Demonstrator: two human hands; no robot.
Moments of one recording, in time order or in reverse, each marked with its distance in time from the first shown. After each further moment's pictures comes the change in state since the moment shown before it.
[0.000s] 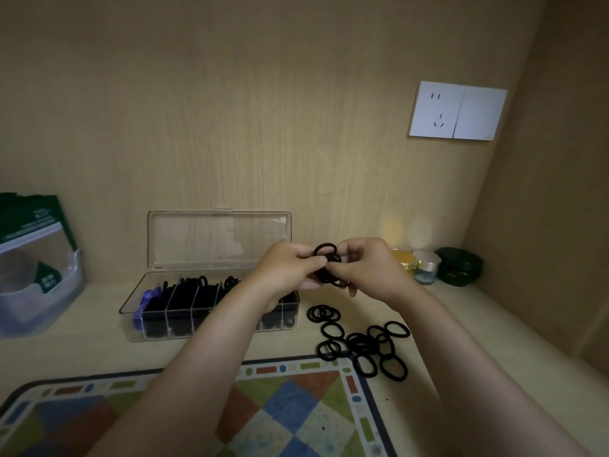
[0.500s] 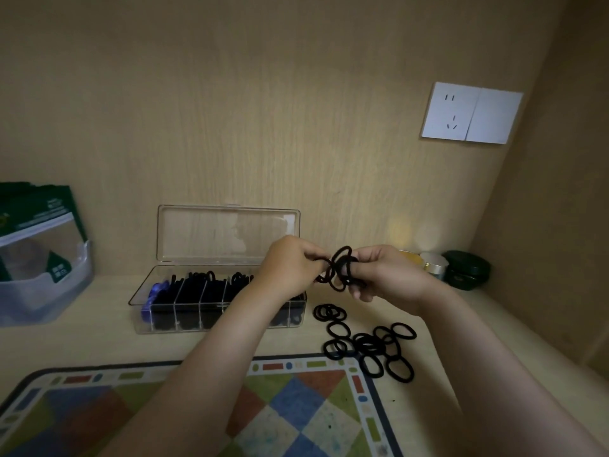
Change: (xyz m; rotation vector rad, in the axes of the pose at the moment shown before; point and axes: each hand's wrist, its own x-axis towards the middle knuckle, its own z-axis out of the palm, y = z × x) left_hand 0.002 -0.005 -0.005 0.466 0.147 0.176; right_hand -0.008 -0.006 -0.012 0.193 -0.263 0.136
